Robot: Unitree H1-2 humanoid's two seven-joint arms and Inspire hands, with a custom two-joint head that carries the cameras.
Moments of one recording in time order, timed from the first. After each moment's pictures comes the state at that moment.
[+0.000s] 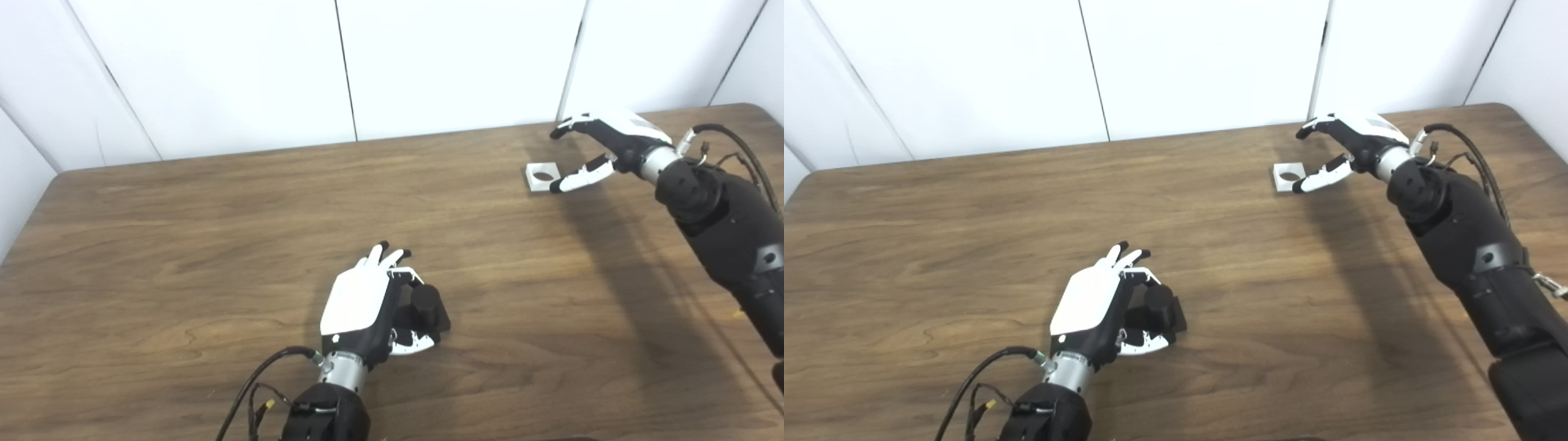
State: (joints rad) left arm -0.01 0.01 -0.51 -0.31 1.10 0.37 -0.19; right arm -0.67 -0.59 0.26 0.44 -0.56 0.08 0.28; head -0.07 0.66
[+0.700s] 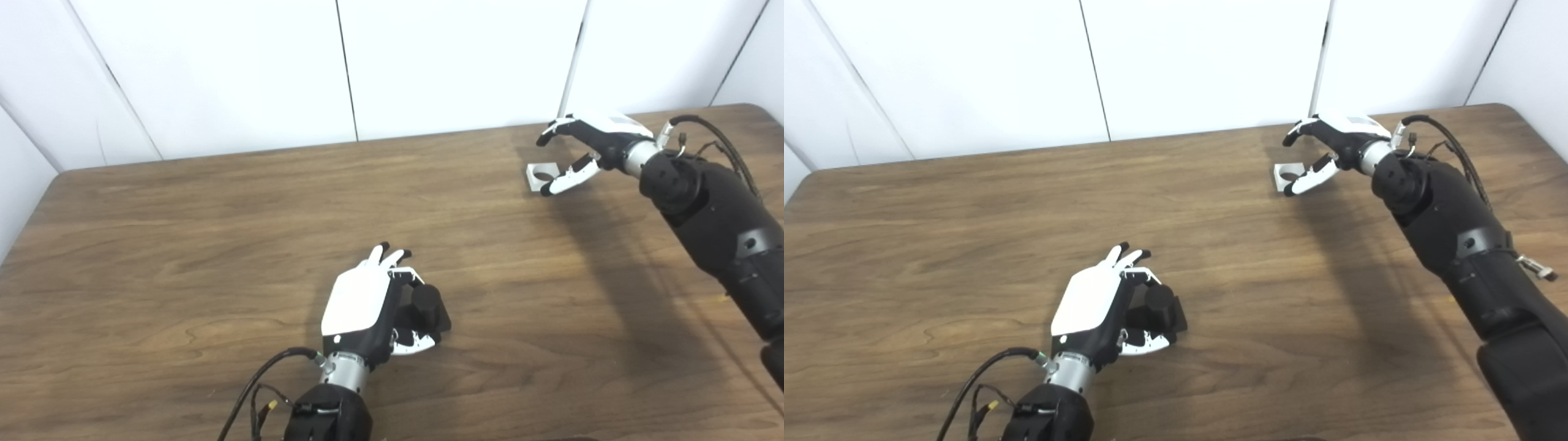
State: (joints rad) left arm 0.00 0.00 -0.51 -0.31 1.11 0.37 -0.19; right arm -0.72 -0.58 0.33 0.49 -0.60 0.06 0.31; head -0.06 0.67
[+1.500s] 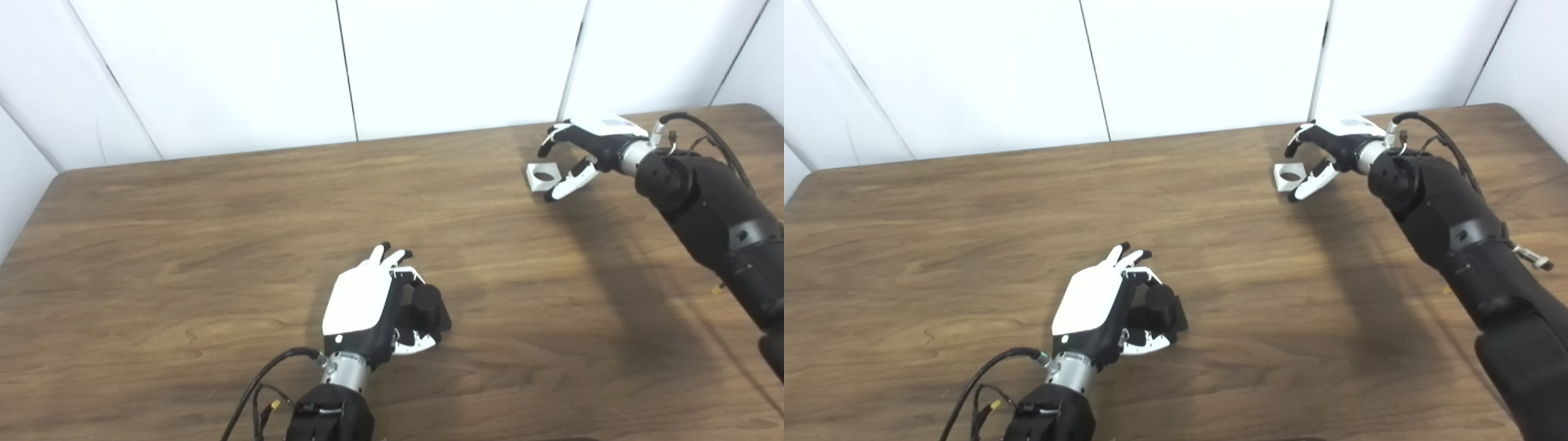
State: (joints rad) left arm 0.00 -0.01 -0.52 -0.31 1.14 0.37 -0.20; right arm -0.76 -0.58 0.37 0.56 -0.66 0.03 0.32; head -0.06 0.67
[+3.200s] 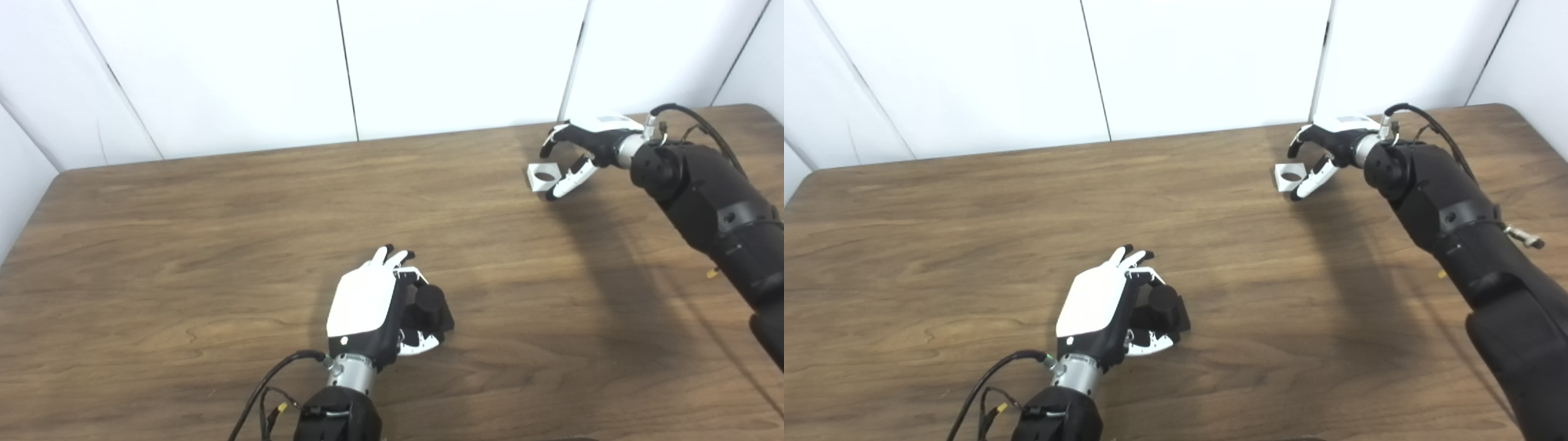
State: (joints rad) left arm 0.01 -0.04 -0.52 -0.31 1.18 0.38 -0.20; right arm -0.83 -0.57 0.43 0.70 -0.69 -0.01 0.33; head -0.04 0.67
